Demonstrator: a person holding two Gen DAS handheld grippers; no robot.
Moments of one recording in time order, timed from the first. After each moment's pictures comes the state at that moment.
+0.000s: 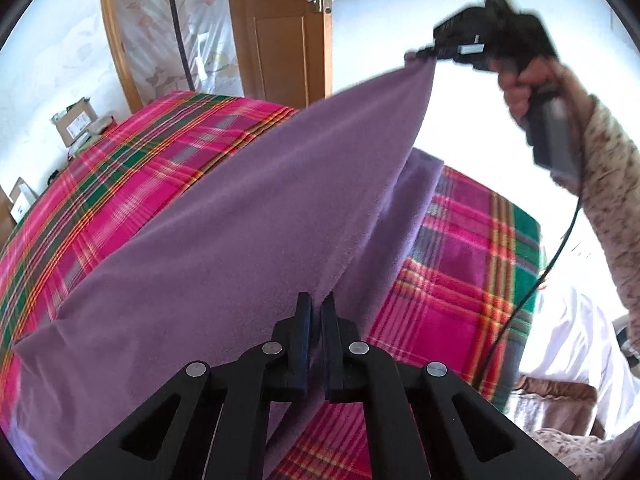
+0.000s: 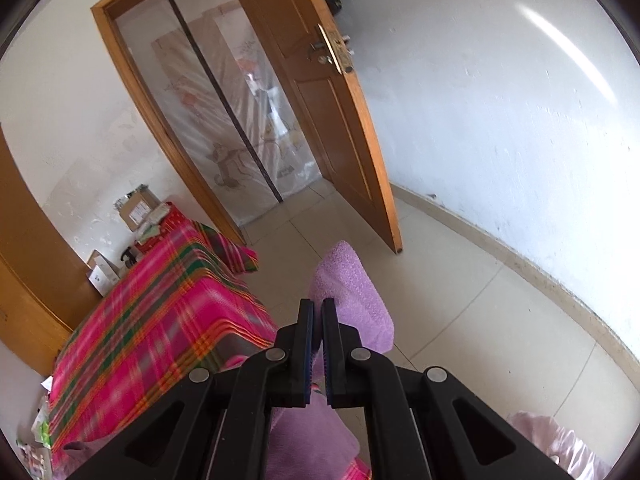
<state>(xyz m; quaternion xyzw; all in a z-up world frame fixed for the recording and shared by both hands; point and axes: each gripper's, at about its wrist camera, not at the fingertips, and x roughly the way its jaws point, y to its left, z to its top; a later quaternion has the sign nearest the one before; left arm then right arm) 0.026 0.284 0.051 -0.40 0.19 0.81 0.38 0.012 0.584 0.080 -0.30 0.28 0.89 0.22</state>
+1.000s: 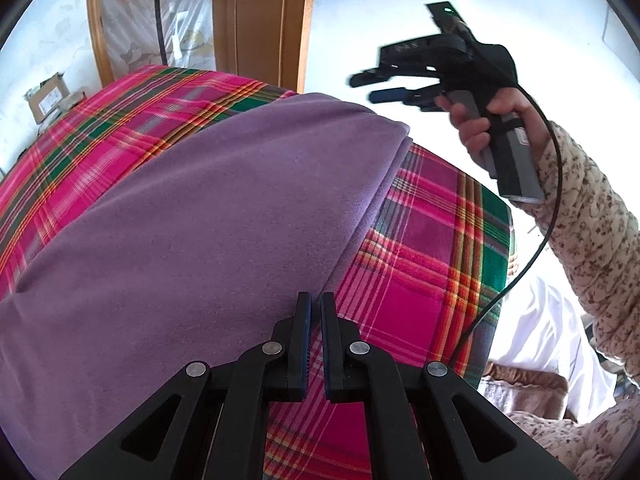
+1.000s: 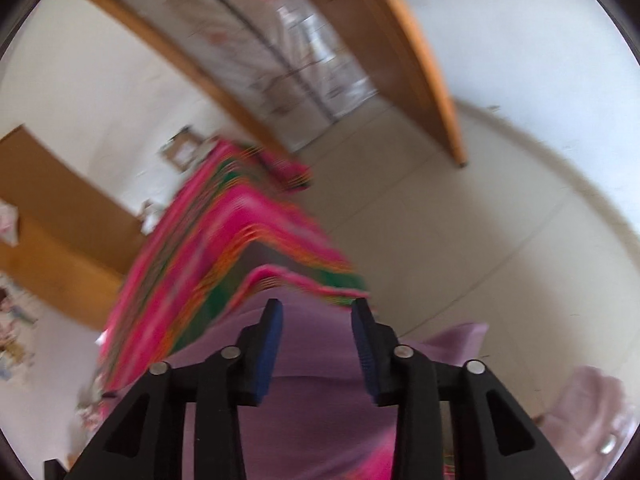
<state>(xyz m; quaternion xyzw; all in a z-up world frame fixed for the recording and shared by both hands) 0.030 0.287 0.031 -0.44 0.17 0.78 0.42 -0.009 0.571 0.002 -0.38 0.36 0.85 0.04</state>
